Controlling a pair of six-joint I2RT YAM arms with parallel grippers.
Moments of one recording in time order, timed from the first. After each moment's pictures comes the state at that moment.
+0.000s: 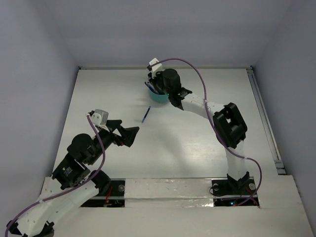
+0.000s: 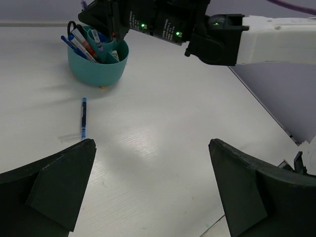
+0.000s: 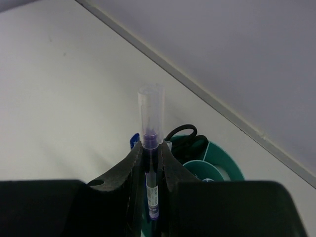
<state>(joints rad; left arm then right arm) -0.71 0.38 0.70 -0.37 -0.11 -0.37 0.67 2.04 1.61 0.33 0.03 -0.21</state>
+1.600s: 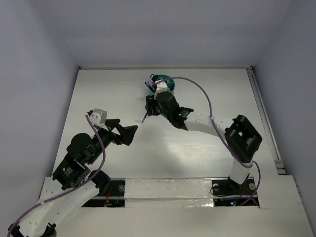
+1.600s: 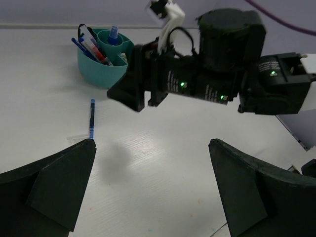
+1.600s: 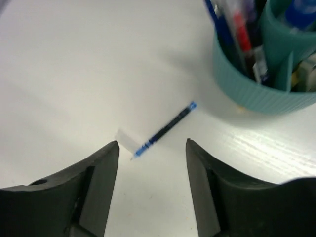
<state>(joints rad) -0.67 0.38 0.70 -0.38 -0.09 -0.36 0.84 1.79 1.27 0.17 0.27 0.30</state>
